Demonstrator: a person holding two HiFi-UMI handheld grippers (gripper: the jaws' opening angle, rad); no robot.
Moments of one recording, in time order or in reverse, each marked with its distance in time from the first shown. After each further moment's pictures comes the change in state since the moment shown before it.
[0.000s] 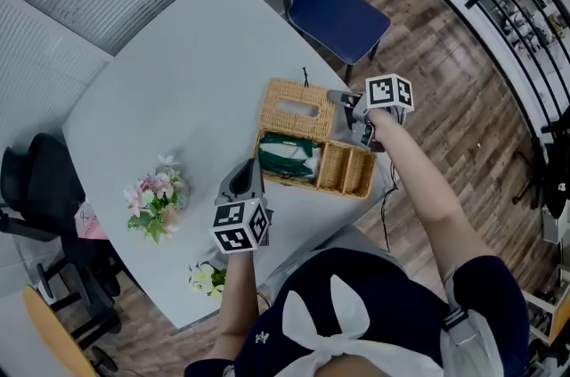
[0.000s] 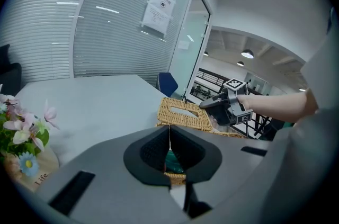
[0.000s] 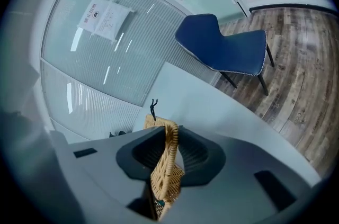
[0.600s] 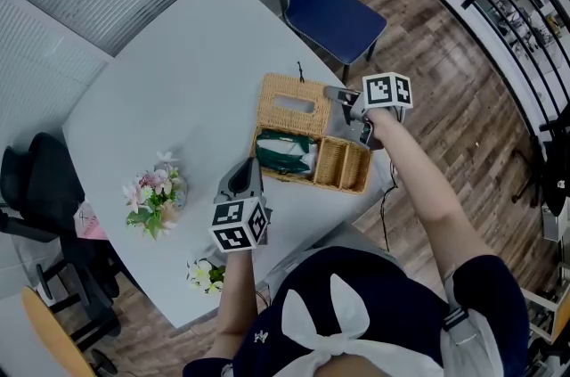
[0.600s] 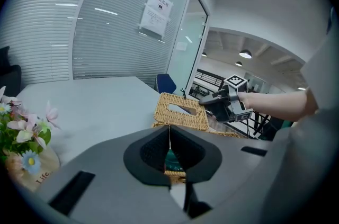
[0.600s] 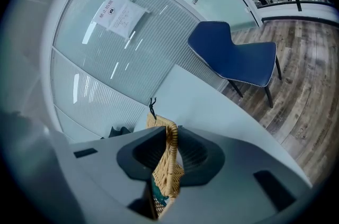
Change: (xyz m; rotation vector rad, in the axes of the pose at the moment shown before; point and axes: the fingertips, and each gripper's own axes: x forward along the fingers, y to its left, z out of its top) left arm -0.008 -0.008 -0.001 0.014 -0.014 -0.008; right arm -0.012 0.023 0.002 -0.116 -0.026 0.033
